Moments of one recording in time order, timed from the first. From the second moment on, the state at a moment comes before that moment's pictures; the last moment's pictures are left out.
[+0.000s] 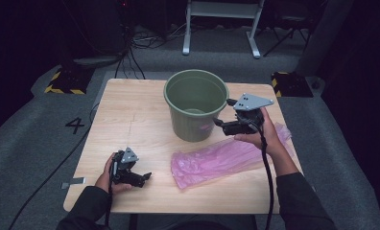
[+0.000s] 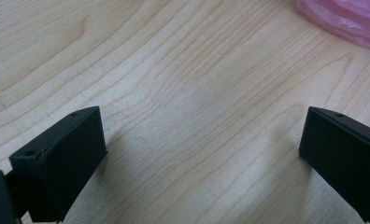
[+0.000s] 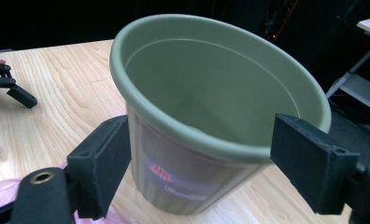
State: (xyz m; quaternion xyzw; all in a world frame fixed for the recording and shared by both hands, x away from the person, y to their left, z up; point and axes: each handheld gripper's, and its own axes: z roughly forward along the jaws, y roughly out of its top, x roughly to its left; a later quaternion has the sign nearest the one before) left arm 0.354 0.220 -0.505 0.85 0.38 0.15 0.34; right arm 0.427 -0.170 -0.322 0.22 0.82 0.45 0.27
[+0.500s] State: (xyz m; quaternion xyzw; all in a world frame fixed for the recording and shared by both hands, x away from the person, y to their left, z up) left arm 0.354 0.220 -0.505 0.85 0.38 0.15 0.34; right arm 0.444 -0.142 -0.323 0.21 0.84 0.44 0.26
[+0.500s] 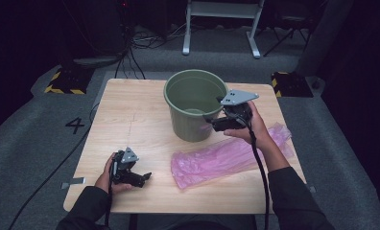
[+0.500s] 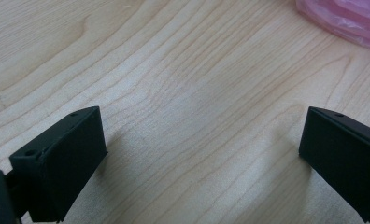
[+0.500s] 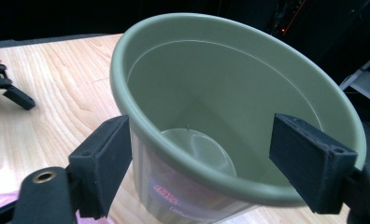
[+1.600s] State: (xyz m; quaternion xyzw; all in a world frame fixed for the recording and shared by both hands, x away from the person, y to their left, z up) left arm 0.354 0.220 -0.505 0.85 0.38 0.15 0.34; right arm 0.452 -0.077 -0.331 0.07 0.92 0.34 0.20
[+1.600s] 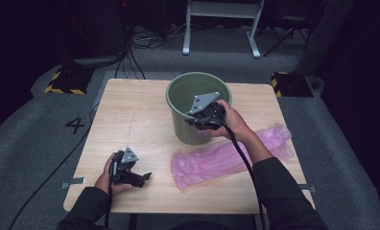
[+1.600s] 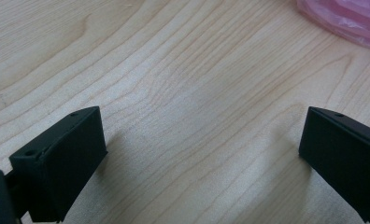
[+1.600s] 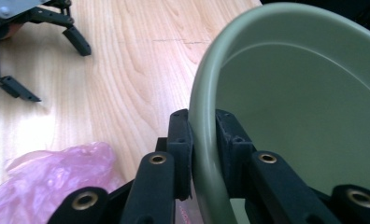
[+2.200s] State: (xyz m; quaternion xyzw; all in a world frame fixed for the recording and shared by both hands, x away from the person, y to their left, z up) left arm 0.353 0.220 -0.505 0.85 0.38 0.15 0.34; right arm 0.406 -0.120 -0.325 0.09 0.89 0.39 0.22
